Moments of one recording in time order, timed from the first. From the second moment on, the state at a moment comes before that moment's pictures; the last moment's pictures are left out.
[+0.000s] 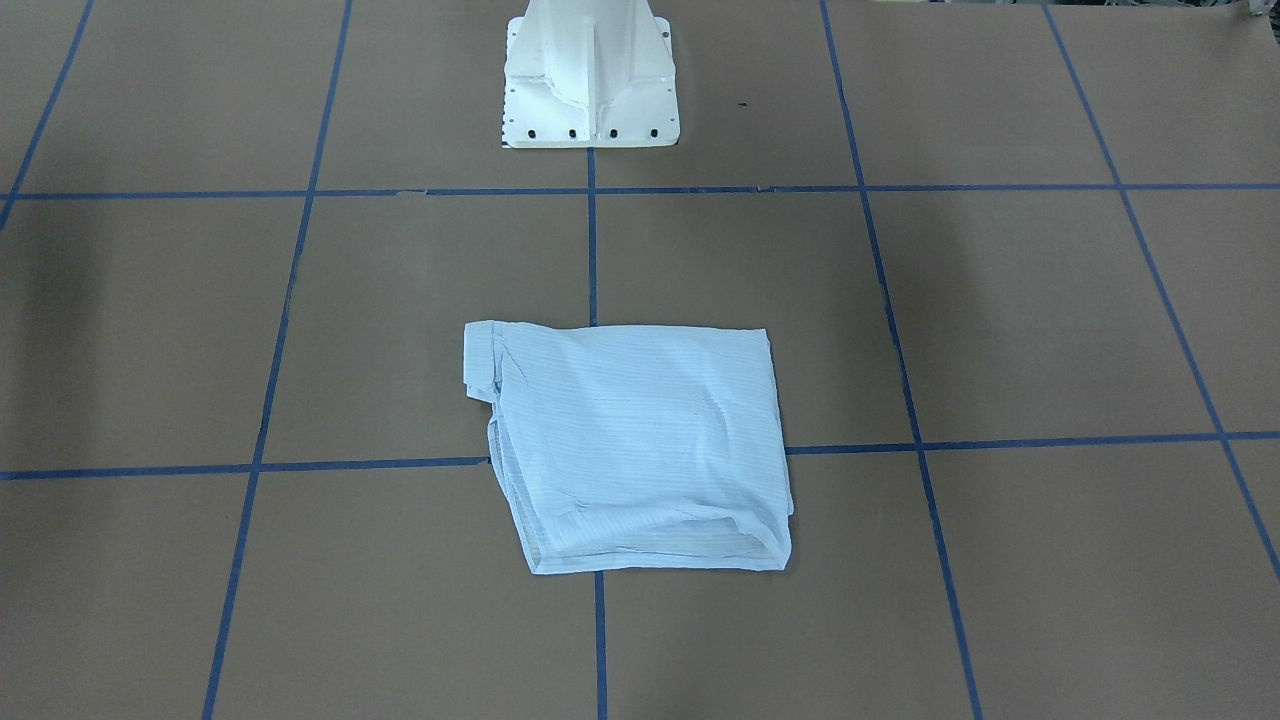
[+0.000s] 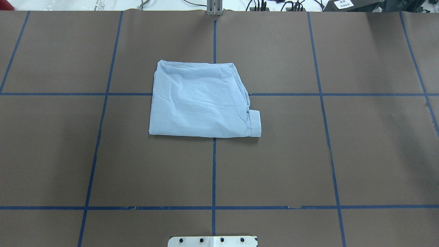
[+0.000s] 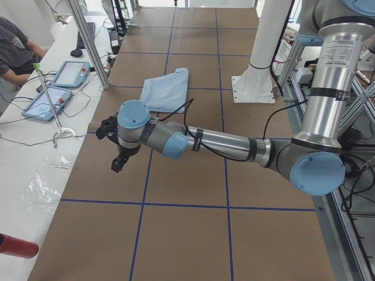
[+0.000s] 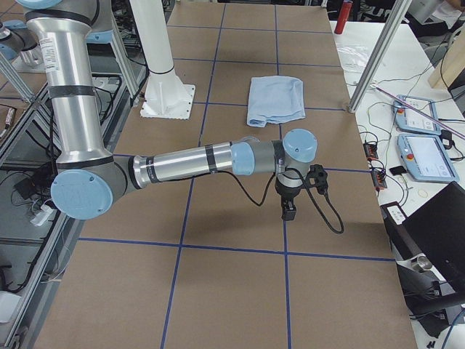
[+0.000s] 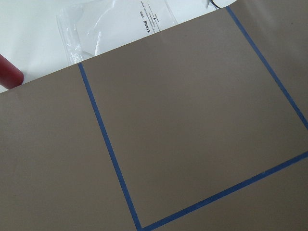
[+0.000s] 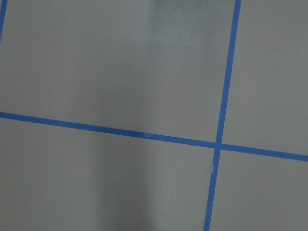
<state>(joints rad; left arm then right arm) -1.59 -1.73 -1.59 -1.89 -2.41 0.06 1.50 -1.45 1.68 -1.67 2.36 0.01</state>
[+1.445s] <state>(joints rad) -1.59 -1.68 -1.63 -1.92 -2.41 0.07 1.50 -1.52 1.68 -1.67 2.37 0.01</state>
